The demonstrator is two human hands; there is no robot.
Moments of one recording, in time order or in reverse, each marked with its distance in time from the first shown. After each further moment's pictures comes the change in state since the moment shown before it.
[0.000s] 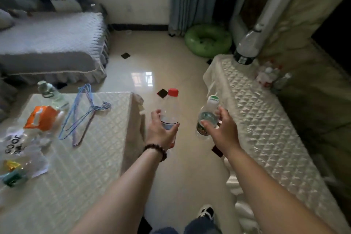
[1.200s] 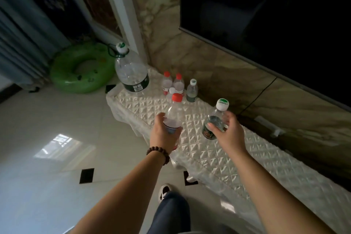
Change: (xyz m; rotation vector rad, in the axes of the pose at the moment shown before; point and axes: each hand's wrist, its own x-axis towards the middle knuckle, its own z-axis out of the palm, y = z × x) left_hand 0.280 0.220 0.450 0.183 -0.742 0.299; right_hand 0.316 0.208 -0.199 0.081 0.660 0.663
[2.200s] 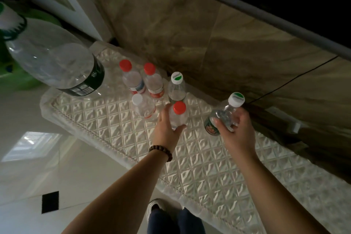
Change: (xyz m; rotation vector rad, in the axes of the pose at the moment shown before) left_hand 0.222 -0.099 0.207 0.143 -0.199 0.145; right_hand 0.211 0.150 0.097 0.036 0.110 0.187
